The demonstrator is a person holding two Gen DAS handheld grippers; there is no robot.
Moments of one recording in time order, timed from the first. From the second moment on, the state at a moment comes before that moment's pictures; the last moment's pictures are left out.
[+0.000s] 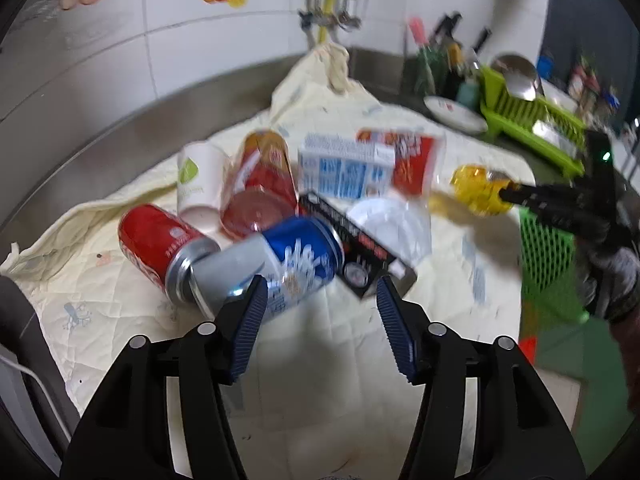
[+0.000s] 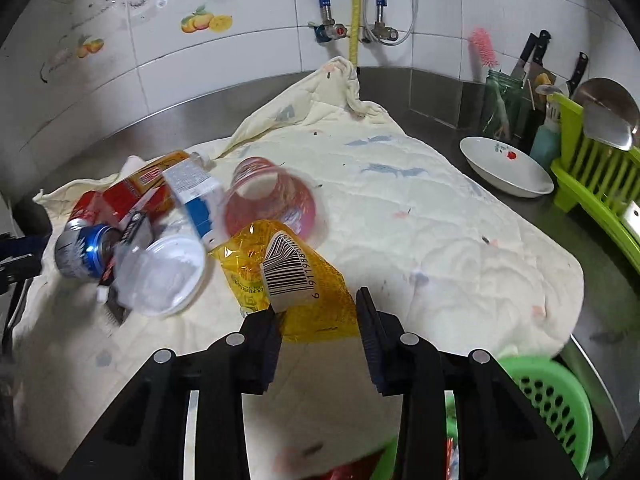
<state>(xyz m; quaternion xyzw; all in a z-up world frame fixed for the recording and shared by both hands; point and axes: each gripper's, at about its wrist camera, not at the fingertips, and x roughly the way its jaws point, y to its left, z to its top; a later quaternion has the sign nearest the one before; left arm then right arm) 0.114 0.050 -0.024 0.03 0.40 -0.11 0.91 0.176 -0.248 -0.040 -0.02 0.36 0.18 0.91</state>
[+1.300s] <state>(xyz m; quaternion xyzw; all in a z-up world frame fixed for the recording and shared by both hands) 0.152 -0.021 -0.087 -0.04 0.43 -0.05 0.90 0.080 -0.274 -0.040 0.07 0.35 0.17 0.92</state>
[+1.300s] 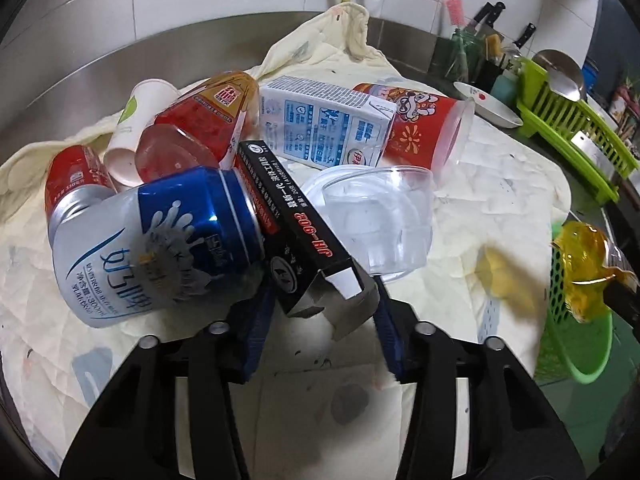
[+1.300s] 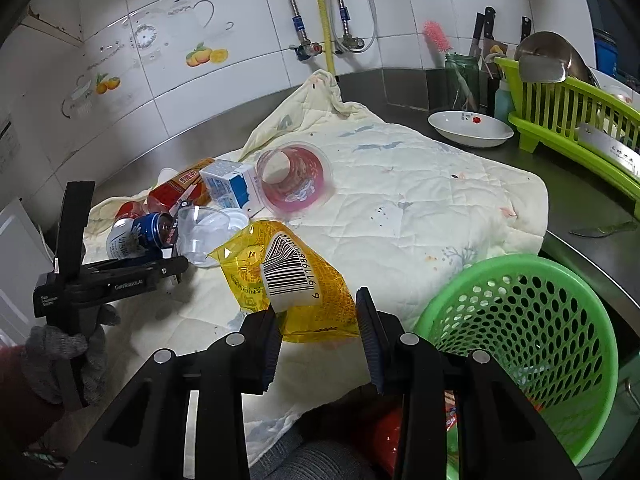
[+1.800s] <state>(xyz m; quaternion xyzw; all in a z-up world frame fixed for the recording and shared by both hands) 0.115 0.007 -0.063 -0.08 0.40 -0.09 0.91 0.062 -0.292 -0.042 0.09 0.35 0.14 0.92</state>
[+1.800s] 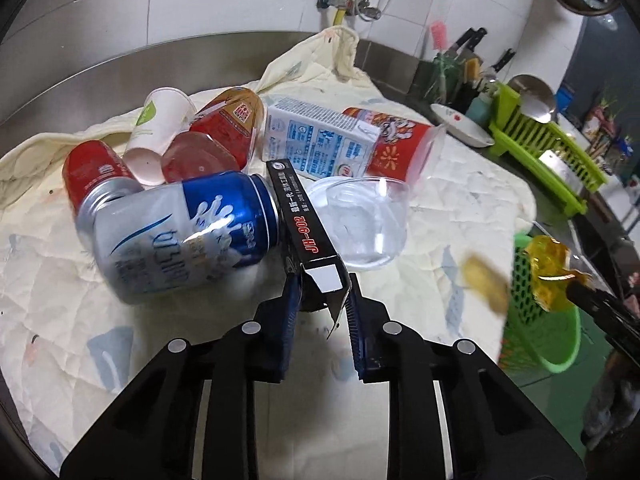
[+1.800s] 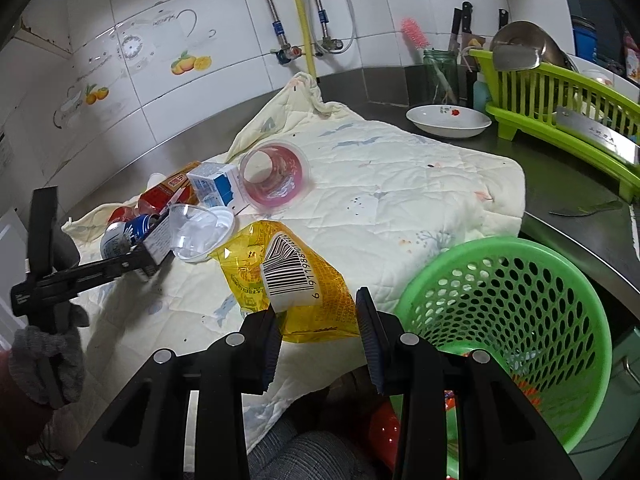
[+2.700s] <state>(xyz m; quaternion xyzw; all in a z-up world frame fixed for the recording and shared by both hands) 0.128 0.006 -0.067 -0.07 0.48 -0.11 0.87 0.048 -0.313 -0.046 0.11 0.34 0.12 0.93</state>
